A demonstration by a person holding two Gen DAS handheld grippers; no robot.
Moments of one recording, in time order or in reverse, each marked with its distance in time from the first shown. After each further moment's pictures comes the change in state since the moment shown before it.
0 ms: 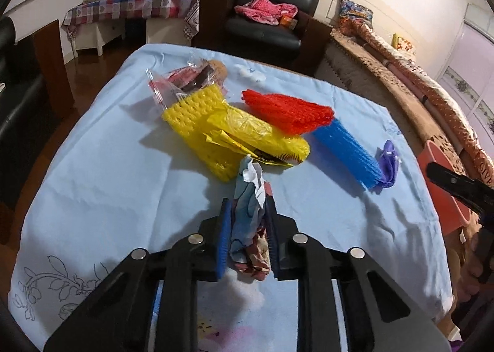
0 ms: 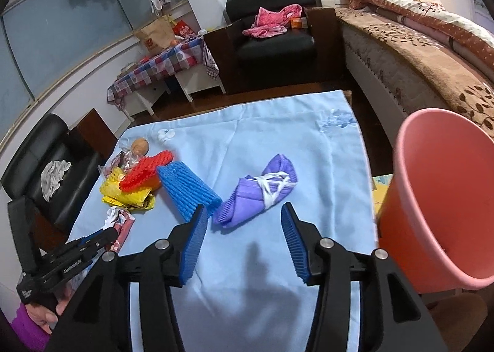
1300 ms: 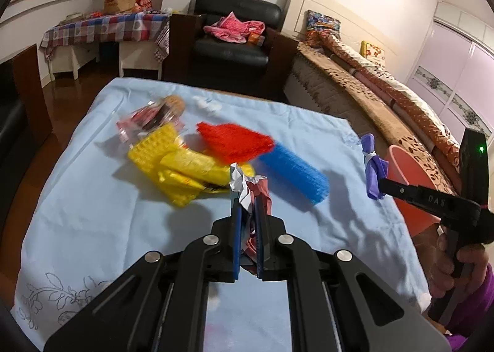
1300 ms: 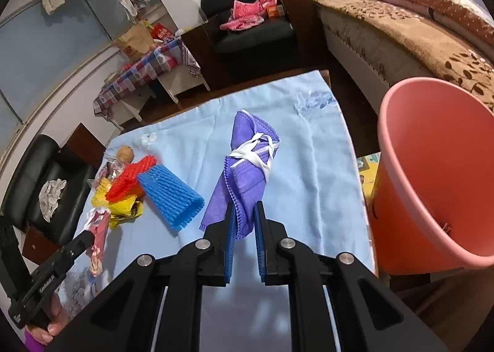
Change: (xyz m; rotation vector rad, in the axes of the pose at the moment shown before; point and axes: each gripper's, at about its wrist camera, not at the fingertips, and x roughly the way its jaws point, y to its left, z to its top) left arm -0.029 -0.033 0.012 0.077 -0.088 -0.112; right arm -0.006 -0.021 -0.004 0.119 0.007 -0.027
